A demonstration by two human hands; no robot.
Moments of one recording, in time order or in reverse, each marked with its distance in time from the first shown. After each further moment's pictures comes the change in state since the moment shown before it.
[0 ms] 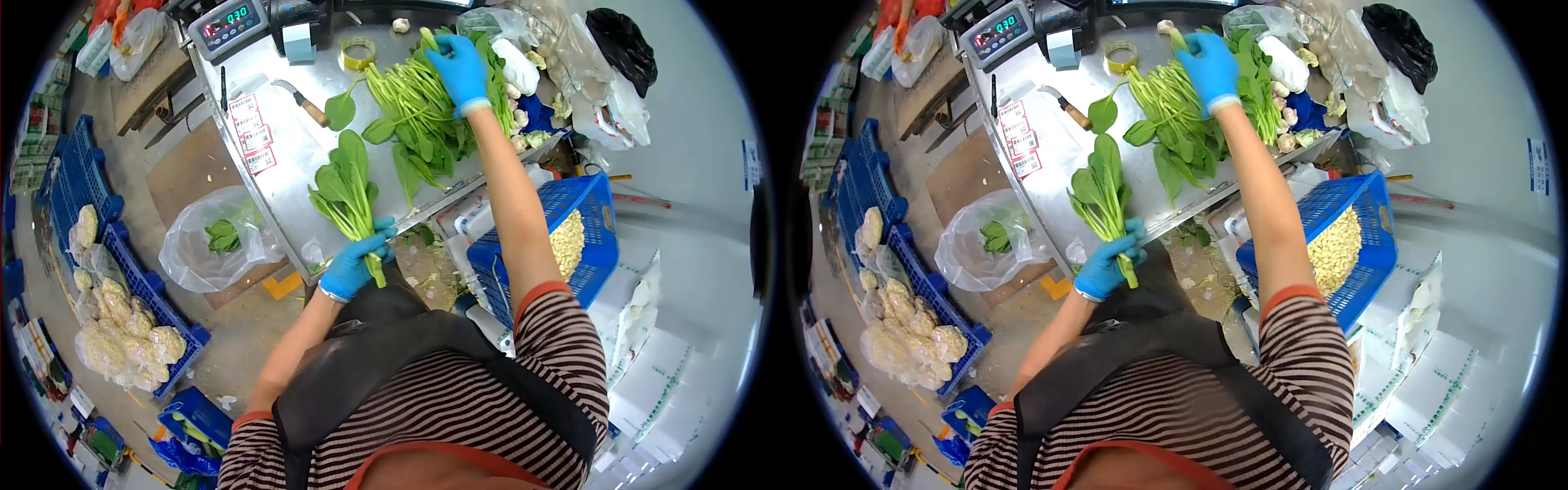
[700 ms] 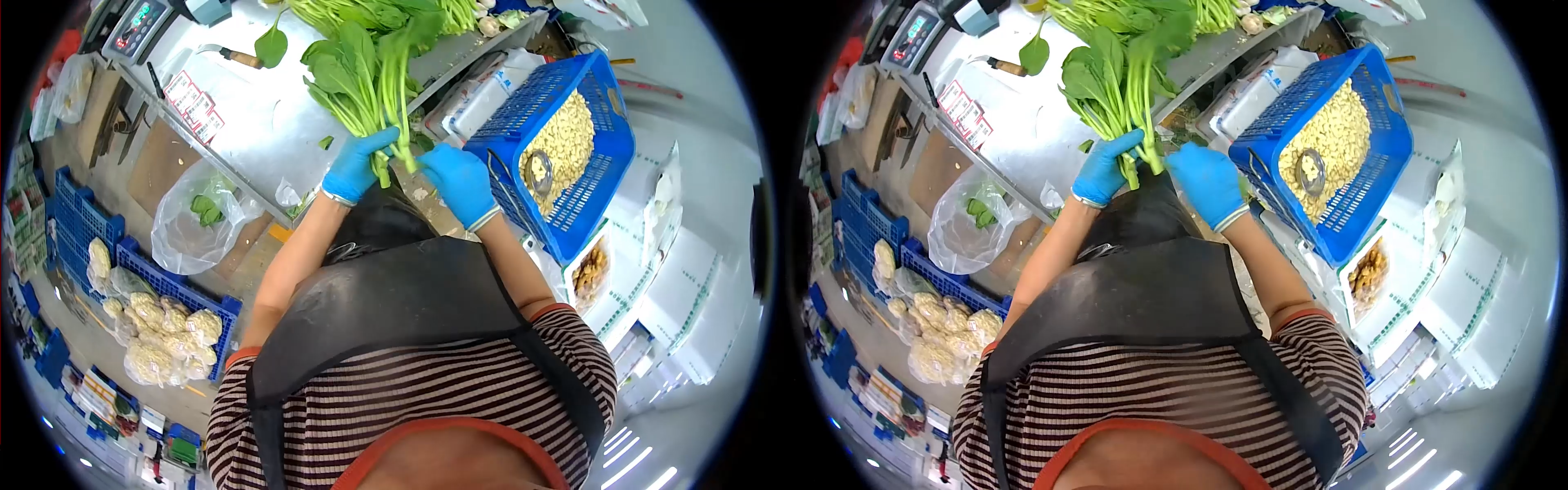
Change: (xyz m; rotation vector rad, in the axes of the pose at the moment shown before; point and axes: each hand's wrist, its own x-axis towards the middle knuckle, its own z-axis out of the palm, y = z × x) left_hand 0.075 -0.043 0.028 0.266 0.032 -0.142; right_hand -0.315 -0.090 -0.140 -0.353 -0.530 0.094
